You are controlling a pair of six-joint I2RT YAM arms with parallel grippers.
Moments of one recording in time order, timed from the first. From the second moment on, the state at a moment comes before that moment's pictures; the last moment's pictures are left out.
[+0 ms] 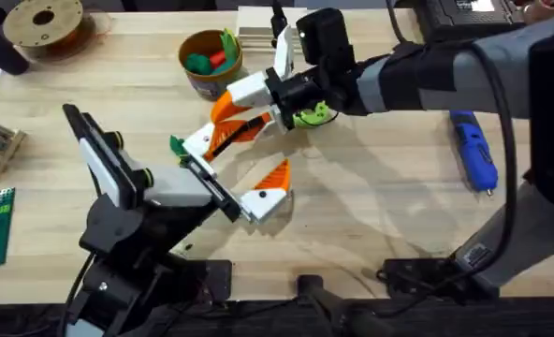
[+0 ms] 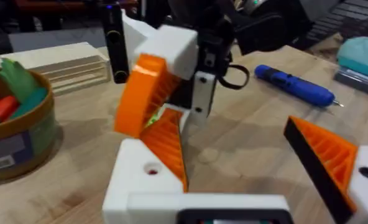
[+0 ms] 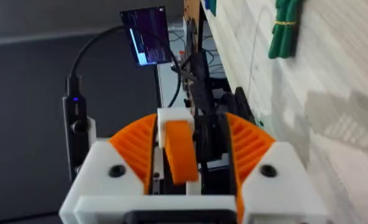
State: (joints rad) left arm -0.38 0.01 0.01 -0.06 0.43 -0.13; right arm 0.57 1.93 1.10 0.25 -1.30 1.02
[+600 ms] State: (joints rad) left arm -0.39 0.01 0.01 -0.05 0.48 -0.13; right arm 0.38 1.94 1.12 0.32 -1.18 0.92
